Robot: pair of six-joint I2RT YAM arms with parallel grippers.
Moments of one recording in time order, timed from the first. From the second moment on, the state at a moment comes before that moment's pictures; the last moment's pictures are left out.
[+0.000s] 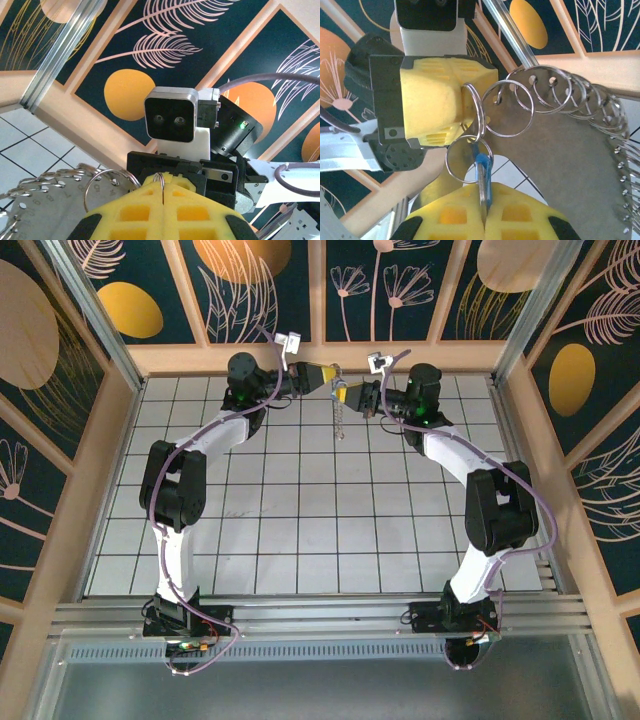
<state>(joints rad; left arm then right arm) -0.37 2.08 1.59 0.81 1.07 -0.97 0.29 1.76 1.25 0.49 -1.00 0.56</state>
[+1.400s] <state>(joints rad) -0.37 2.08 1.50 0.93 1.04 -1.05 0.33 1.74 1.18 0.50 -0.98 0.56</state>
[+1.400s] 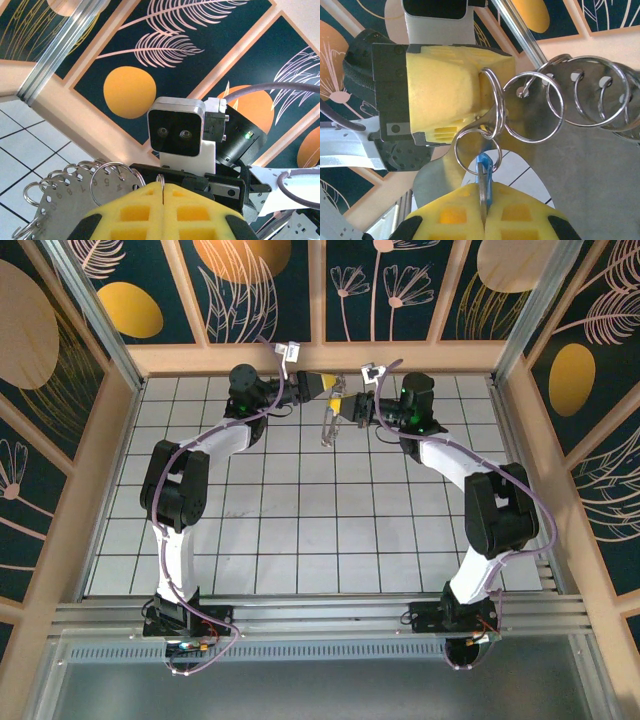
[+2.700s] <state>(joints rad) -0.36 2.08 1.48 1.00 0.98 -1.09 0.22 1.54 1.02 0.56 -0.97 0.68</state>
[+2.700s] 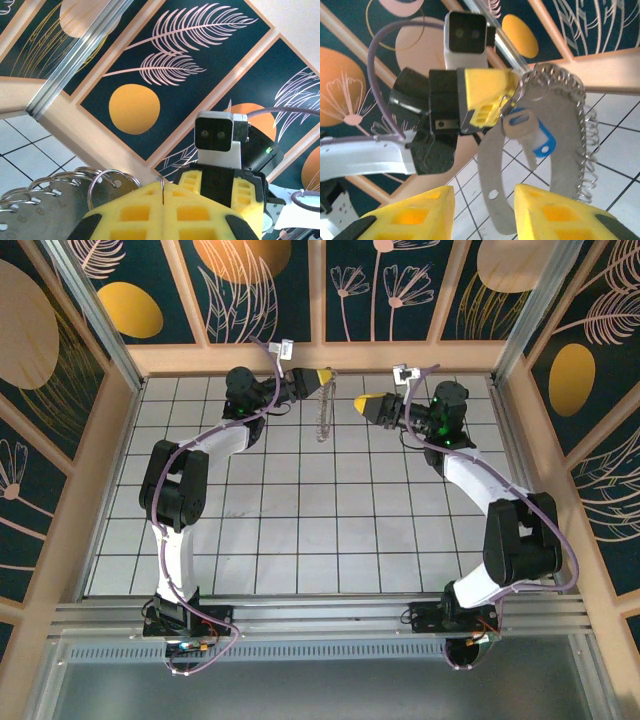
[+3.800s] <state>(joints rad) -0.36 2.08 1.48 1.04 0.98 -1.13 0.29 1.83 1.26 0.83 -0.86 0.98</state>
